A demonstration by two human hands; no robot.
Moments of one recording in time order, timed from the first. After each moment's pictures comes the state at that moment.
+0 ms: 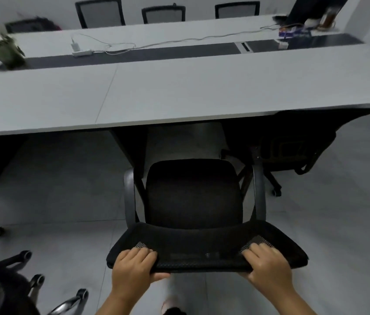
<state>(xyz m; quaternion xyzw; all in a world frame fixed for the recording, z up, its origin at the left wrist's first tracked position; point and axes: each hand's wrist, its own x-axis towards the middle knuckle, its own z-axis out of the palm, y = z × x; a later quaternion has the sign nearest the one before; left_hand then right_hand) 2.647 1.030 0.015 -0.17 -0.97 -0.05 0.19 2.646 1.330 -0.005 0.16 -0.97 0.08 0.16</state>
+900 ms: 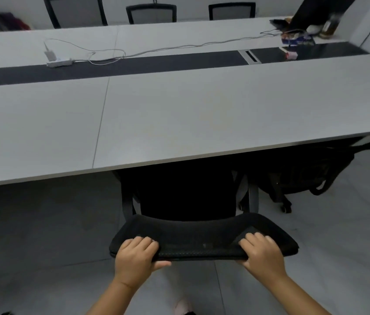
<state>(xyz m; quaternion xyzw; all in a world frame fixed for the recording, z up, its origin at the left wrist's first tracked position) 2.392 0.911 0.008 -0.24 -0.94 -0.07 0.24 2.422 1.213 0.003 0.11 -0.99 0.04 0.08</state>
